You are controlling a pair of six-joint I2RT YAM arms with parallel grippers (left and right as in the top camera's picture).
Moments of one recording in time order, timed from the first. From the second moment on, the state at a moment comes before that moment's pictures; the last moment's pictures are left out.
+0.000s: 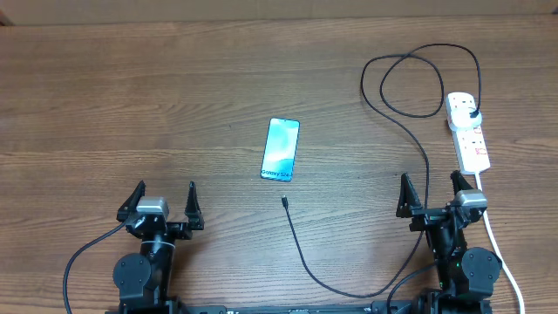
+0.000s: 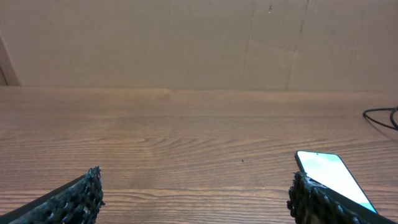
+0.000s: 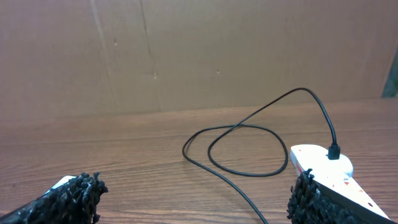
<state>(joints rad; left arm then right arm) 0.09 0.02 0.01 -0.06 0.13 -0.04 -0.14 0.01 0.02 -0.01 -0.22 0.10</state>
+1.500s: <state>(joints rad) 0.09 0.09 0.21 -0.36 0.24 -0.26 -0.14 0.01 0.02 -0.01 -0.22 0.10</state>
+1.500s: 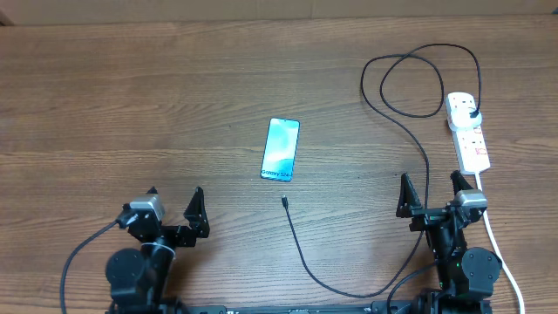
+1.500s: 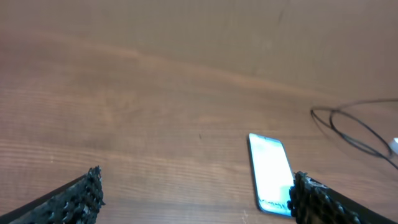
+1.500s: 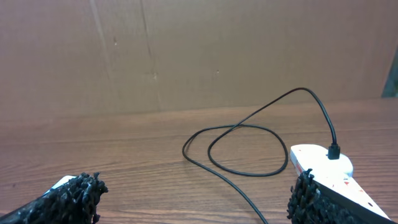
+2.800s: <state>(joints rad) -0.39 1.30 1.05 -0.68 0.59 -0.30 -0.14 0.01 0.02 -0.01 -0.22 0.10</state>
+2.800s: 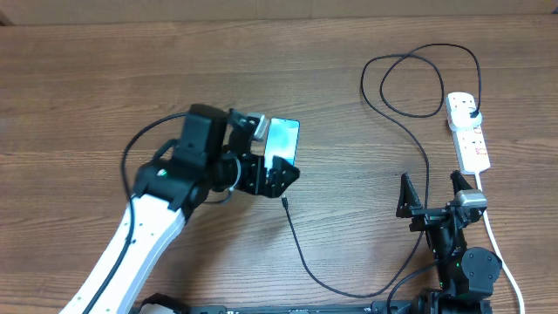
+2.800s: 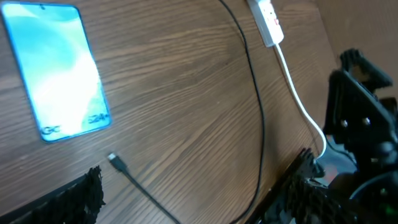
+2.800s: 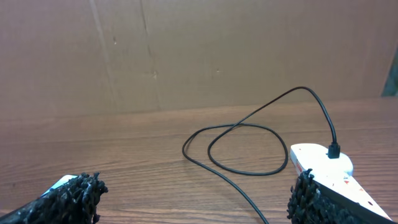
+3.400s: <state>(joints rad) -0.42 1.42 1.05 -0.58 0.55 -0.48 -0.14 0.01 0.02 -0.01 -0.22 0.10</state>
